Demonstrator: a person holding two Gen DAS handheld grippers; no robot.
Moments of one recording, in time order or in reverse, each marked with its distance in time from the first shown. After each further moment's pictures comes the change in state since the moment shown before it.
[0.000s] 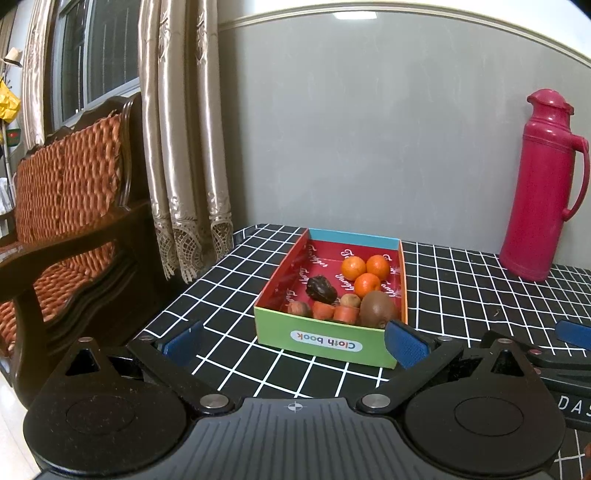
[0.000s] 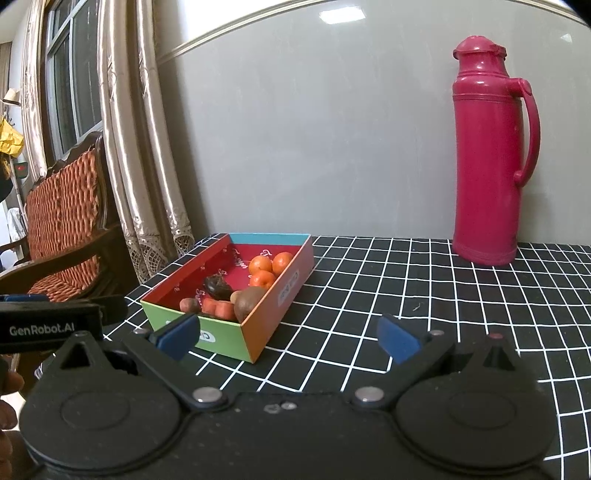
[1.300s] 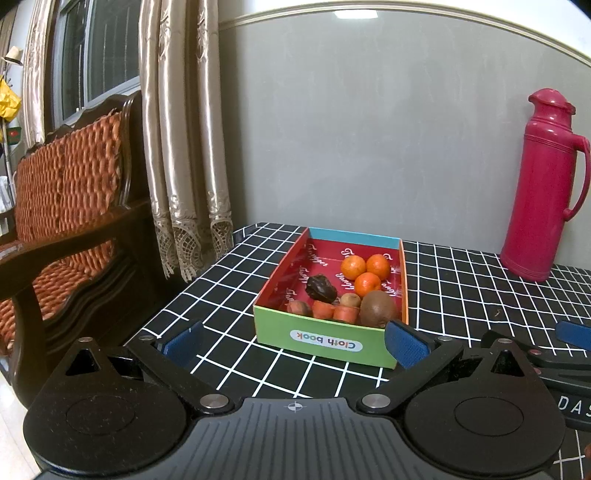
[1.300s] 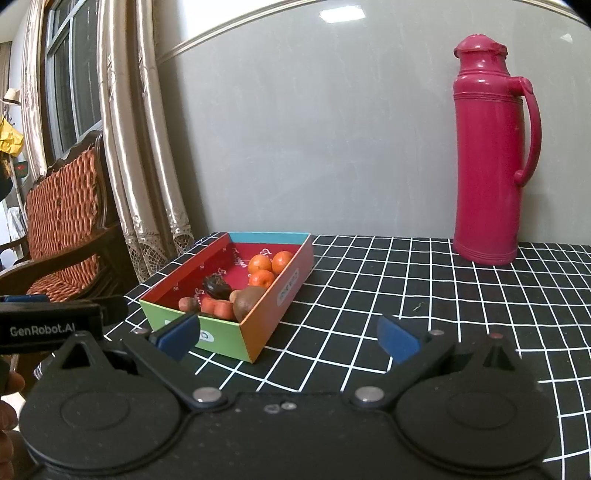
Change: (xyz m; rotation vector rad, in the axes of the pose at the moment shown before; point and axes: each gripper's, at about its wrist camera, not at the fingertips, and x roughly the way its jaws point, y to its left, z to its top) left arm 0.003 0.000 -0.001 -0.003 0.002 -0.002; right arm 0.001 0.000 0.001 0.002 0.004 -0.001
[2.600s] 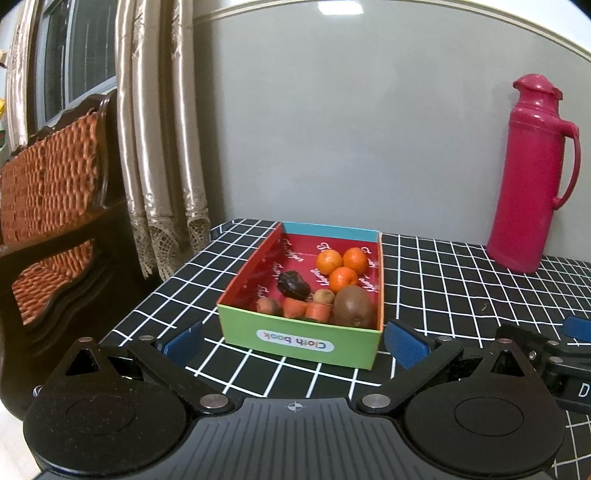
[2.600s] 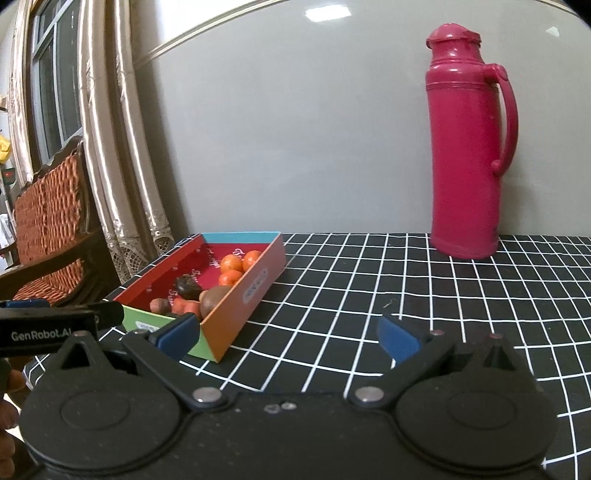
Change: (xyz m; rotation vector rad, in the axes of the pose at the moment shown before) left arm 0.018 -0.029 -0.004 0.026 0.009 -0.041; right arm -0.002 -0.031 -0.004 0.028 -0.002 -0.036
